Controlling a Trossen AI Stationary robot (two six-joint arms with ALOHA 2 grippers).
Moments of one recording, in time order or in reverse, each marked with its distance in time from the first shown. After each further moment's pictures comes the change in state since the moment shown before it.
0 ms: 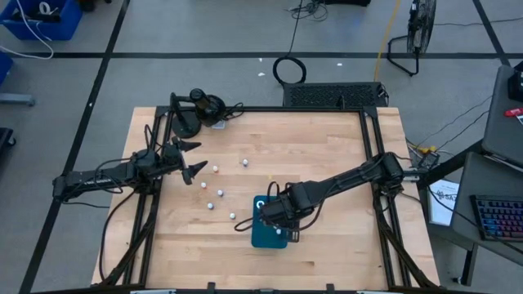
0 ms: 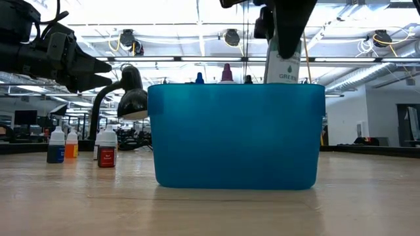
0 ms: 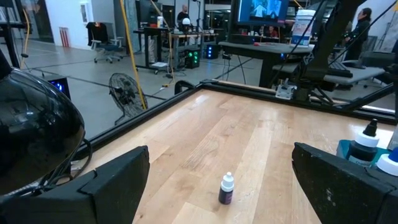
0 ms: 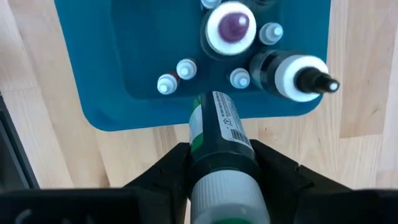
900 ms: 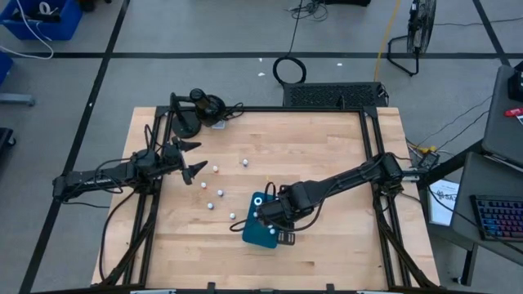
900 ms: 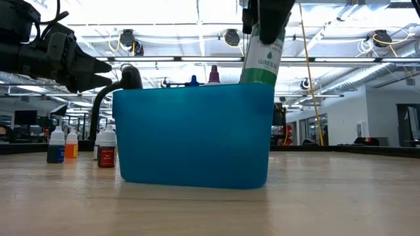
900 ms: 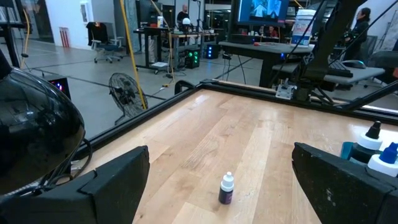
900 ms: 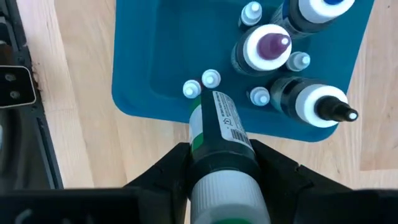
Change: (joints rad) left arm 0.000 0.000 0.000 0.000 0.000 0.000; right arm 0.000 0.002 0.042 0.048 -0.023 -0.018
